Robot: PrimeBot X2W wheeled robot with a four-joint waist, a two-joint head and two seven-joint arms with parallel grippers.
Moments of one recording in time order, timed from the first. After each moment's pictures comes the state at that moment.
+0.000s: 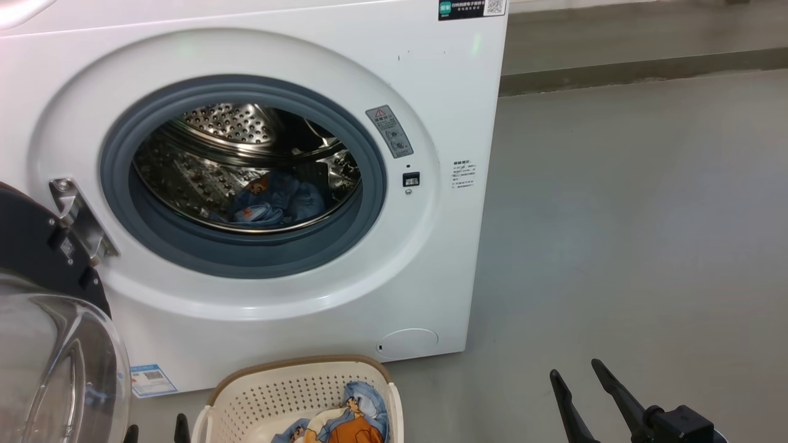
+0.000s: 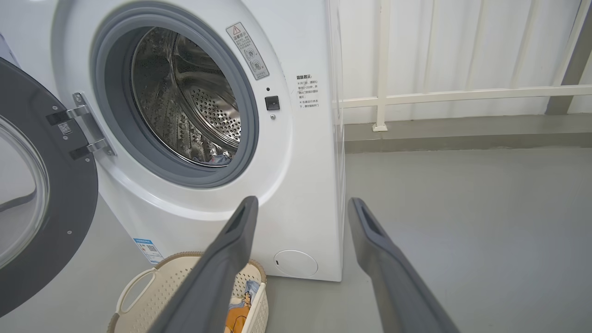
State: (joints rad) left arm 0.19 0.06 0.02 0.16 -0.28 0.02 -0.26; right arm 0.11 -0.09 0.11 0.13 0.22 0.13 -0.26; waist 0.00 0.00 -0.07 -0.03
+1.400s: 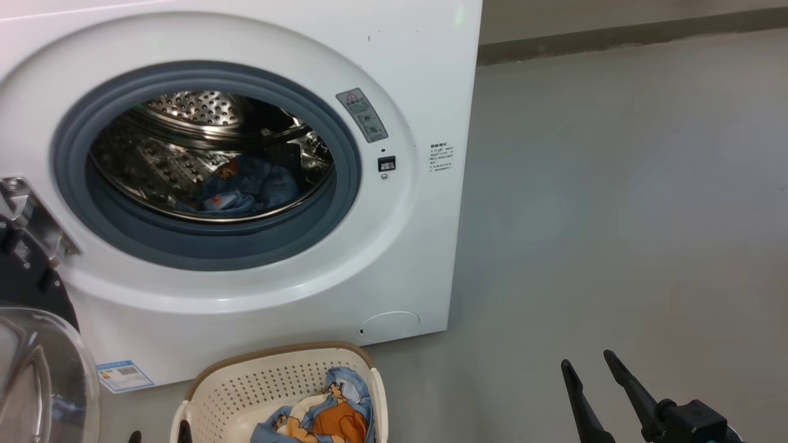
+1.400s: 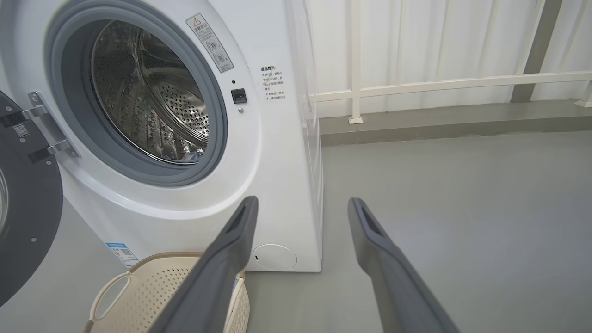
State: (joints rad) left arm 0.19 0.05 0.04 0.18 -0.25 -0.03 -0.26; right arm 0.11 -0.09 0.08 0.12 0.21 0.13 -0.26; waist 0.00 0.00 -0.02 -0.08
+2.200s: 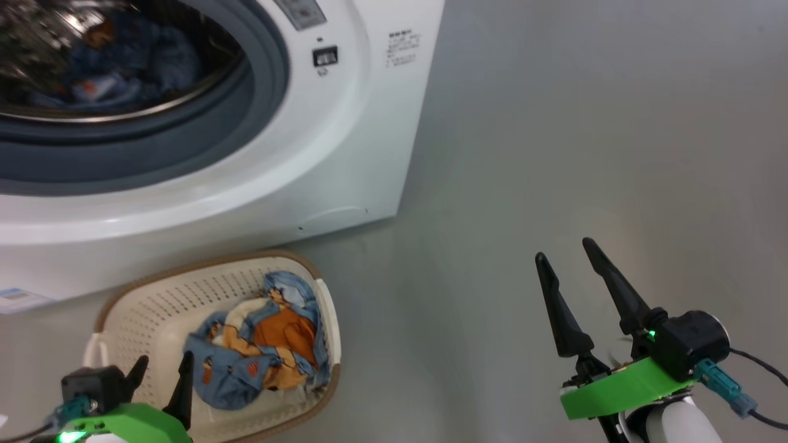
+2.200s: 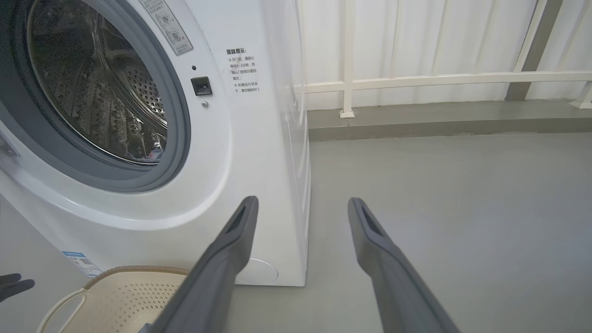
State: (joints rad) left arm -0.09 0.18 -0.05 0.33 -0.34 -0.12 -0.03; right arm -0.11 -0.05 0.11 0.02 0.17 0.13 -0.26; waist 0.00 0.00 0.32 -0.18
